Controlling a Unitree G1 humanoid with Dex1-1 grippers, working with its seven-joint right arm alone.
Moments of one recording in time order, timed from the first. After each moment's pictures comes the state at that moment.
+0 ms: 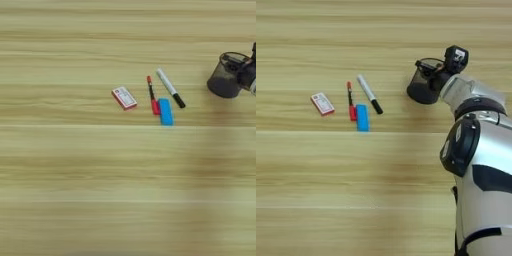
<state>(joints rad) -1.03 -0.65 -0.43 1.38 0.19 0.29 0.33</state>
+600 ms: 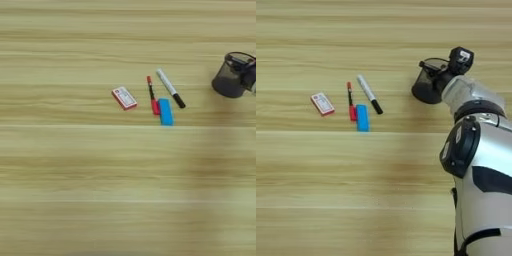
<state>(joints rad) -1.01 -0.65 -0.44 1.38 0.17 0.22 0.23</state>
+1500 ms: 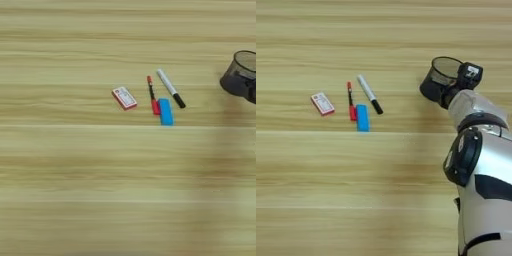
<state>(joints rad) -0.95 -0.66 -0.45 1.41 0.14 0.19 0.17</state>
